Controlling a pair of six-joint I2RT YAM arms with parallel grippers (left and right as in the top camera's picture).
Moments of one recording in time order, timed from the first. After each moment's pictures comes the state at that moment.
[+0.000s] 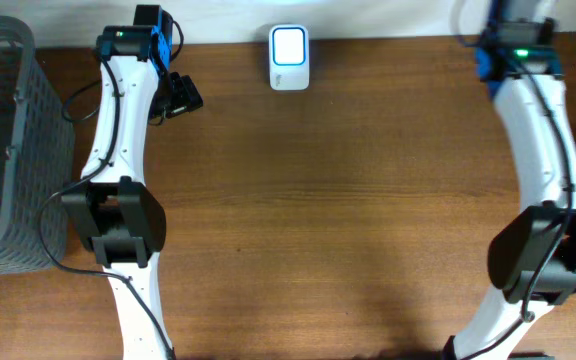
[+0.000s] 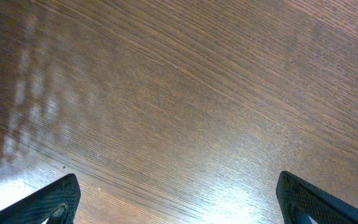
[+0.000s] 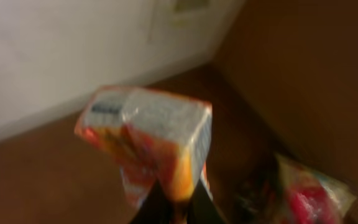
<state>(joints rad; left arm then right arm) -0.05 2.34 2.37 -1.45 -0.16 -0.49 -0.12 1.99 1.91 -0.58 0.61 0.10</state>
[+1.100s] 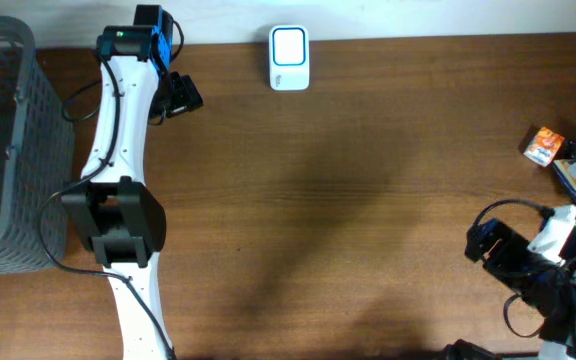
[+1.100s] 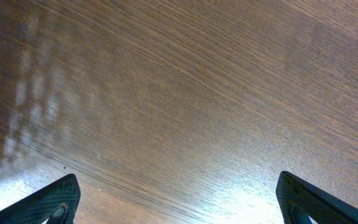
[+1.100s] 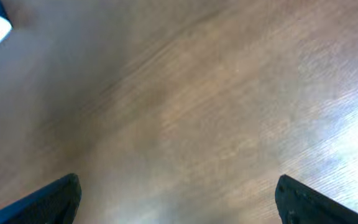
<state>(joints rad) -0.05 2.34 2.37 -1.45 -0.16 -0.49 -0.48 0.79 0.96 -1.22 -0.28 0.24</state>
